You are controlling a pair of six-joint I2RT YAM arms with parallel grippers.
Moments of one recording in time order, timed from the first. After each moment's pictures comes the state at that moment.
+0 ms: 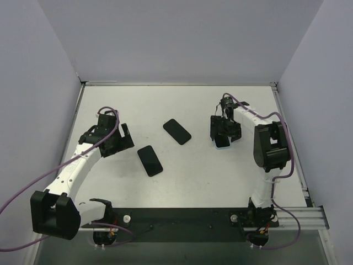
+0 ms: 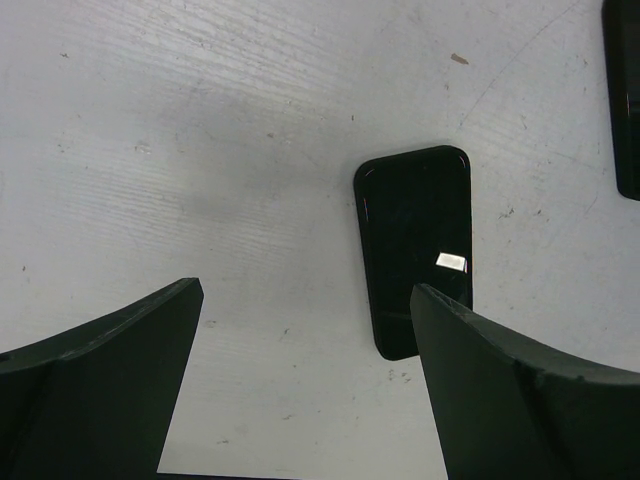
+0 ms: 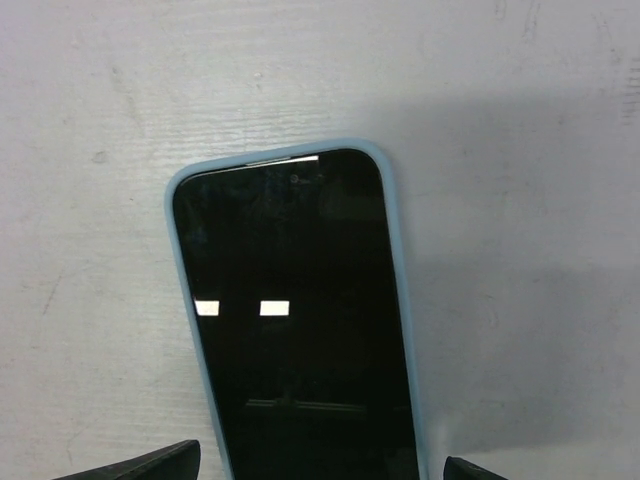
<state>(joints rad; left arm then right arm) -0.21 1.19 0.92 -0.73 -0.10 -0.55 0.23 1.96 1.37 -0.75 0.01 0.26</state>
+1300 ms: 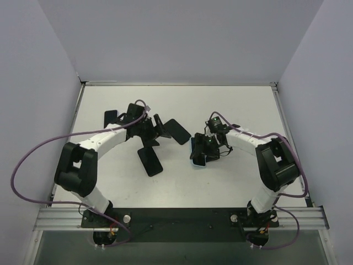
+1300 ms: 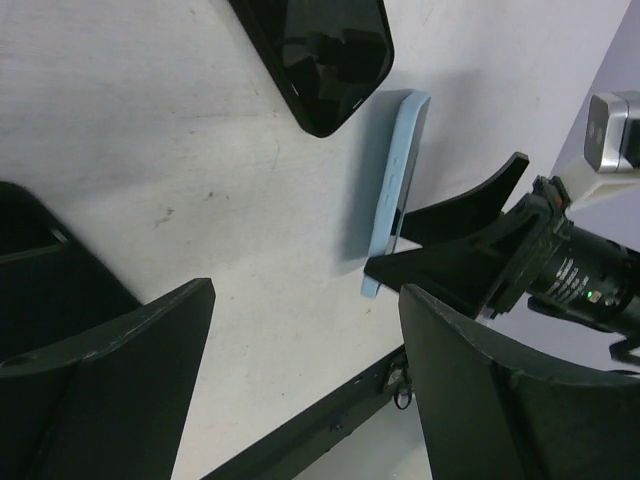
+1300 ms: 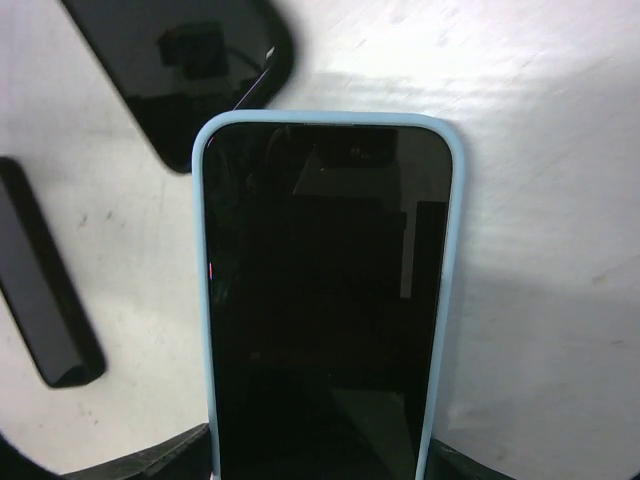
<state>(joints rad) -0.37 1.60 1.08 -0.38 0.42 -0.81 0.44 1.71 0.97 -0.47 -0.33 0.50</state>
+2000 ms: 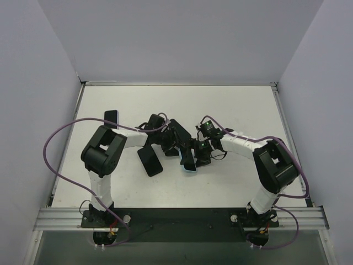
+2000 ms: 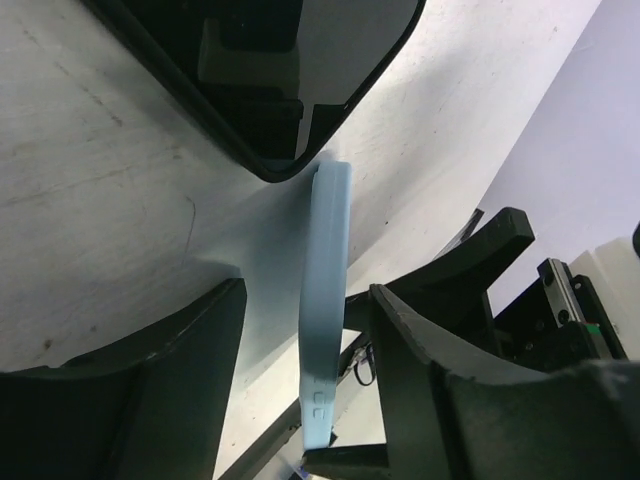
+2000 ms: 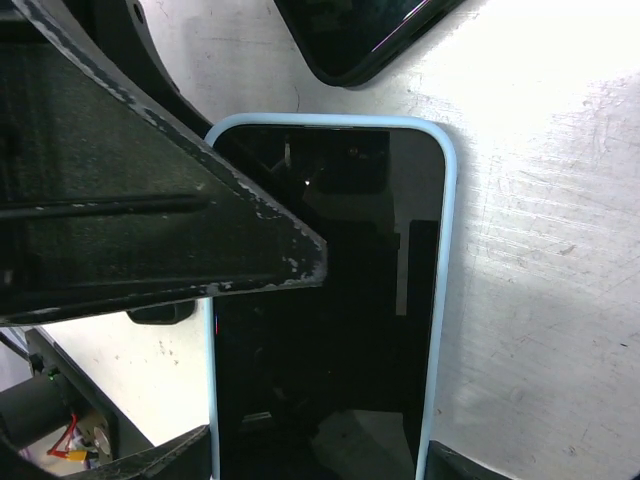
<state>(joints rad) -0.53 1.96 1.08 -0.02 0.61 -1.03 0.56 1.69 0.93 -0.39 -0.48 0.57</state>
